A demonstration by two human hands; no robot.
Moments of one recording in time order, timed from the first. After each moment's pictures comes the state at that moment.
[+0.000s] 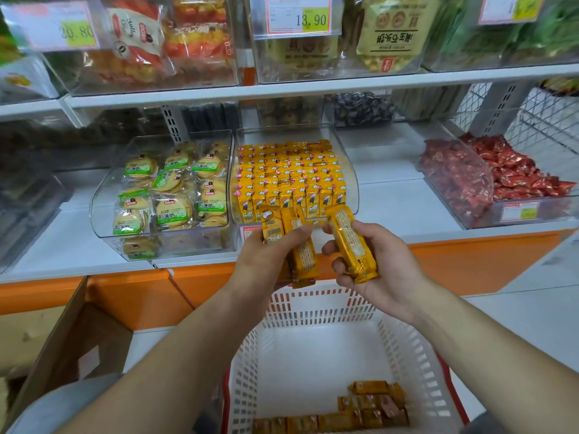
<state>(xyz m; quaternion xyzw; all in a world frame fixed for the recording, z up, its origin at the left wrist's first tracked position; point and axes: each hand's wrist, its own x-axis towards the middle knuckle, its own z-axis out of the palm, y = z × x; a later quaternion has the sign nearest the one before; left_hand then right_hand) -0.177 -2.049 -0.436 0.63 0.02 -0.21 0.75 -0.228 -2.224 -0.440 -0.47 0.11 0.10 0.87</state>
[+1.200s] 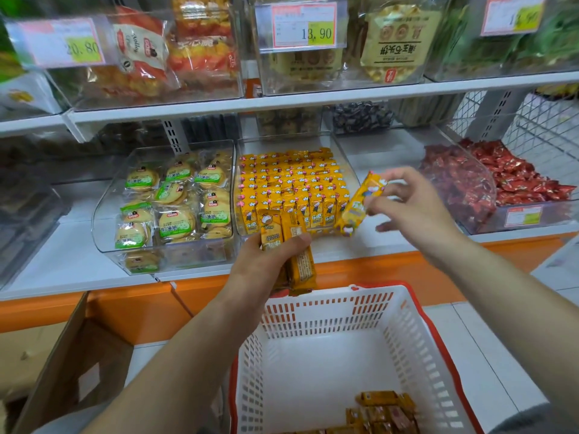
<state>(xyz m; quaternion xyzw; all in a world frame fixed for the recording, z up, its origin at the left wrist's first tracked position) -0.164 -2.032 -0.430 0.67 0.03 -0.22 0.71 -0.185 -2.271 -0.406 -0.76 0.09 -0.16 0.62</state>
